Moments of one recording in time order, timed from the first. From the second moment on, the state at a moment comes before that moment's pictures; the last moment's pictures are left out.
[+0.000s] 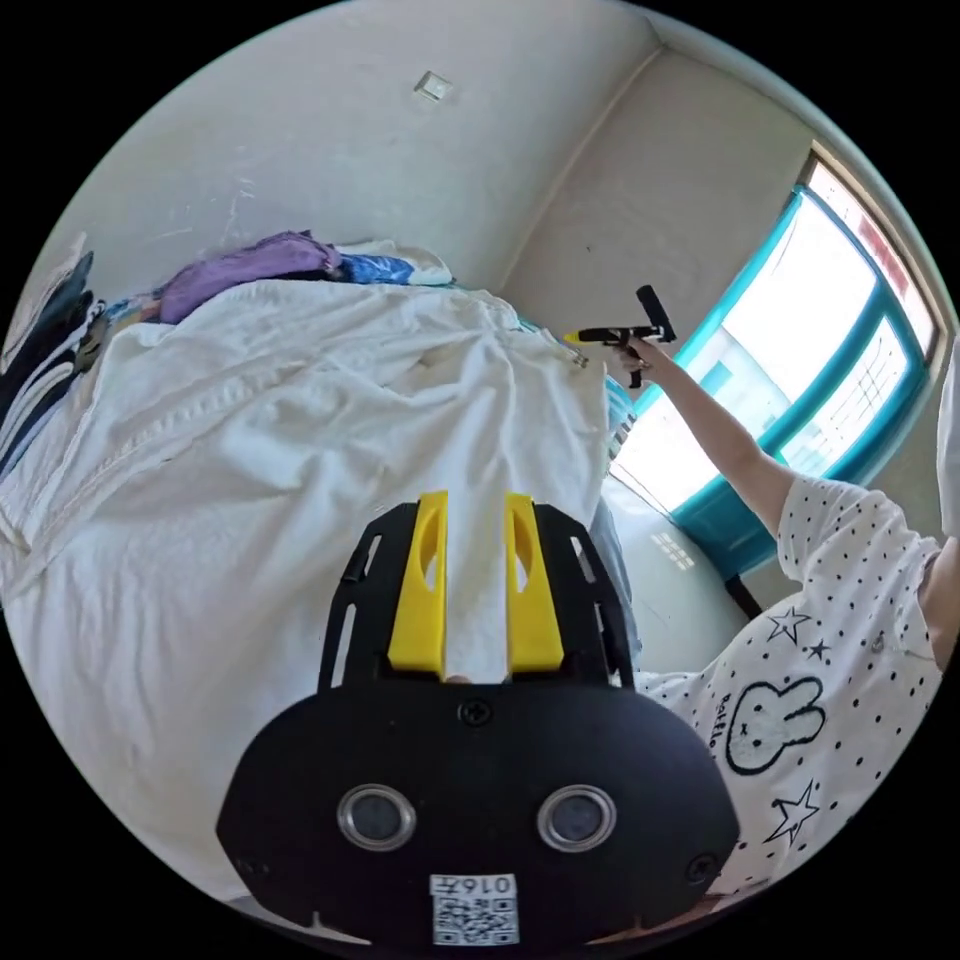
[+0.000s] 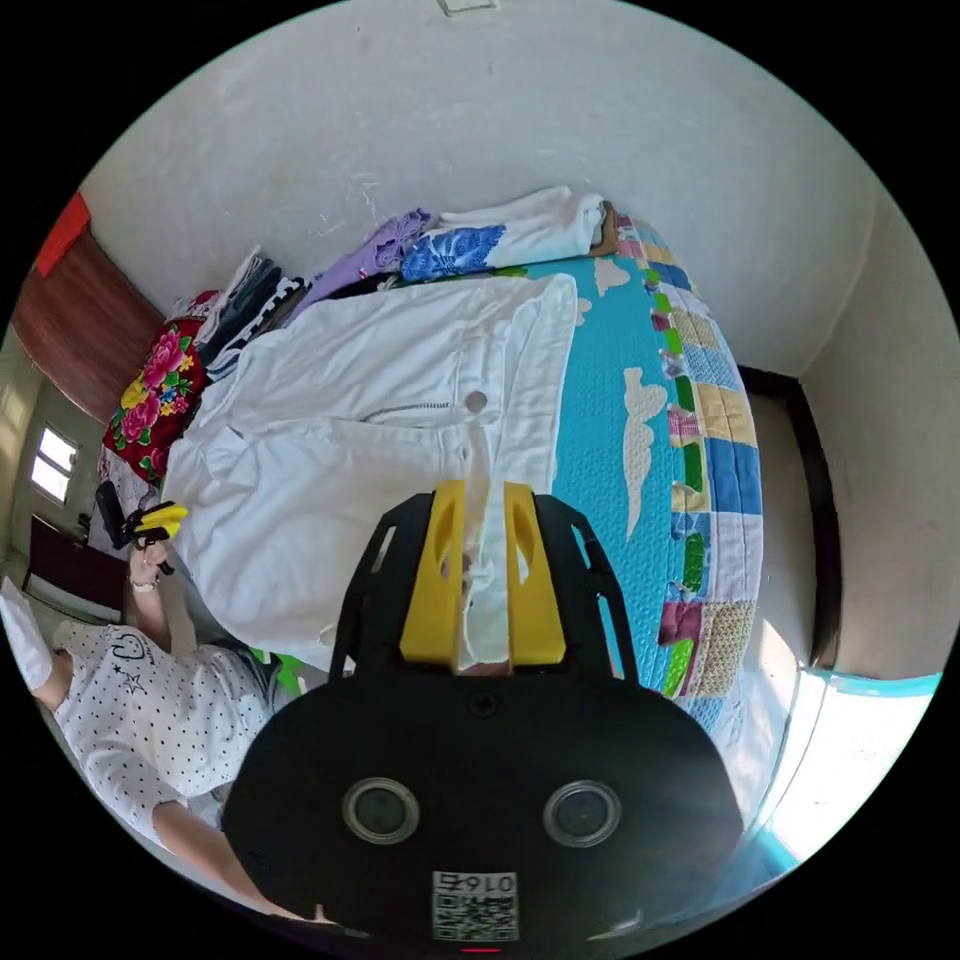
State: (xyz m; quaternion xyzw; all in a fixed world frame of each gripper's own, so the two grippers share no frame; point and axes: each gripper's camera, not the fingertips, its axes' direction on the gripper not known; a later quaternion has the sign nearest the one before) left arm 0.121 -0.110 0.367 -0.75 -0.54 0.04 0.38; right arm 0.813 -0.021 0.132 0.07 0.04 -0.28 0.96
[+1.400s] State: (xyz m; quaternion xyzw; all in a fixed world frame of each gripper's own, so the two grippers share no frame) left arm 0.252 -0.107 0.295 -0.70 -0.57 0.13 0.40; right arm 0.727 0.242 0.019 0.26 -0.01 -0.25 0.93
